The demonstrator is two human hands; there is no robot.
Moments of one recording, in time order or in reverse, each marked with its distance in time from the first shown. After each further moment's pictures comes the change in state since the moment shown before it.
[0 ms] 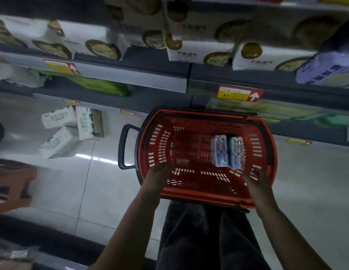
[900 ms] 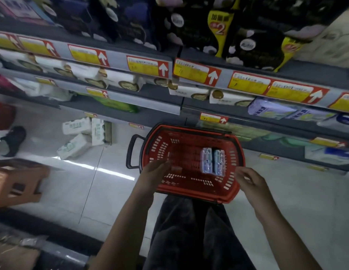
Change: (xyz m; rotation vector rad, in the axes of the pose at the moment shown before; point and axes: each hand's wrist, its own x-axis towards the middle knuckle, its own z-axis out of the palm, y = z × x) left_hand -0.154 0.069 0.006 -0.028 -0.005 0.156; right_hand -0.143 -0.100 -0.107 0.065 -0.179 -0.255
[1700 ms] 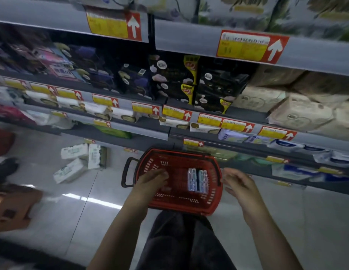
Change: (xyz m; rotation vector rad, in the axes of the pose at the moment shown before) left_hand -0.119 0.070 0.013 -0.016 -0.031 0.080; right_hand -0.110 -0.111 -0.049 0.186 0.000 -0.126
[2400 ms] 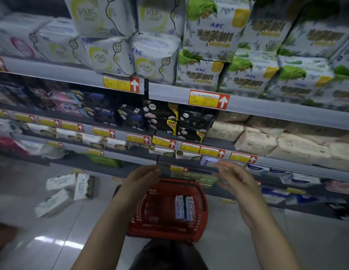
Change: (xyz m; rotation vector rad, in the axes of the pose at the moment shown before) left_hand -0.079 0.084 0.004 0.036 -0.124 0.296; right_hand -0.067 -0.106 -0.027 0.073 -0.004 -0.278
